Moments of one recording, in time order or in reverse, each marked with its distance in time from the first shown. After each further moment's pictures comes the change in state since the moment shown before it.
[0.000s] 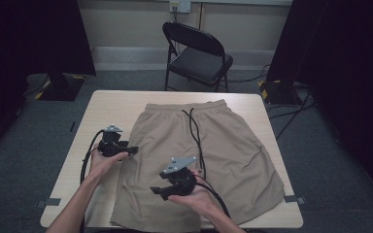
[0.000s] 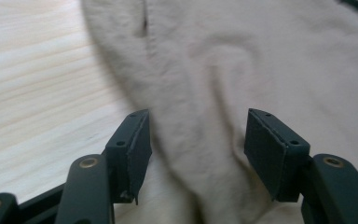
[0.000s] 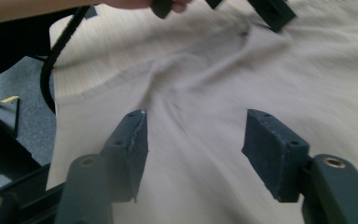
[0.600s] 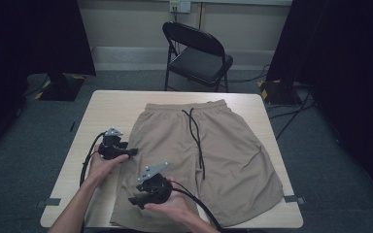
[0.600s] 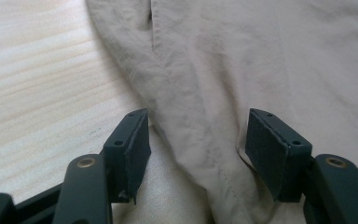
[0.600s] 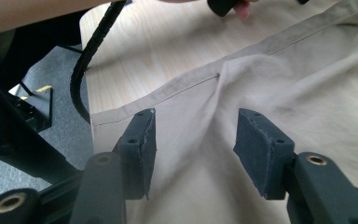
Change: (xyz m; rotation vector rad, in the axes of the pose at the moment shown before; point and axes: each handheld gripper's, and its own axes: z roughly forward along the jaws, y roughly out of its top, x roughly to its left) left arm -0.001 -0.010 0.005 -0.032 0.021 0.027; right arm 0.032 0.012 0.053 0.087 0.091 0.031
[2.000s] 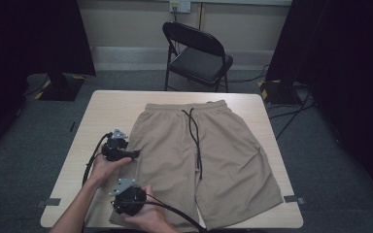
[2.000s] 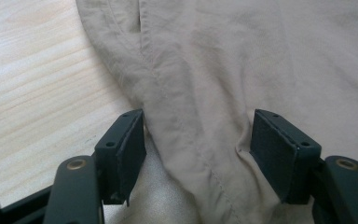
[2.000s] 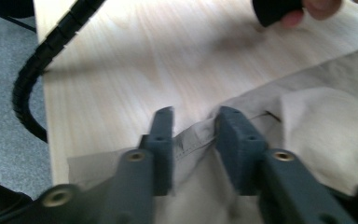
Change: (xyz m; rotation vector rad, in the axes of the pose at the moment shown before) left arm -0.012 0.001 0.005 0.019 0.060 0.087; right arm 0.039 0.009 0.067 0.036 -0.174 -0.126
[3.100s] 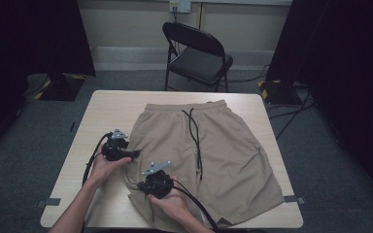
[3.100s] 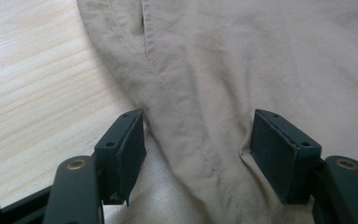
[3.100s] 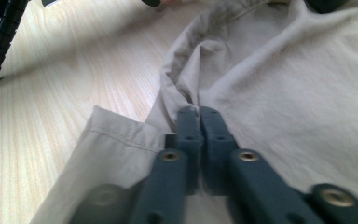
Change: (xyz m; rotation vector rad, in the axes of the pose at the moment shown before) left arm 0.001 0.000 0.000 -0.002 -0.003 0.011; right arm -0.070 -0.033 -0.035 -0.048 0.023 0.216
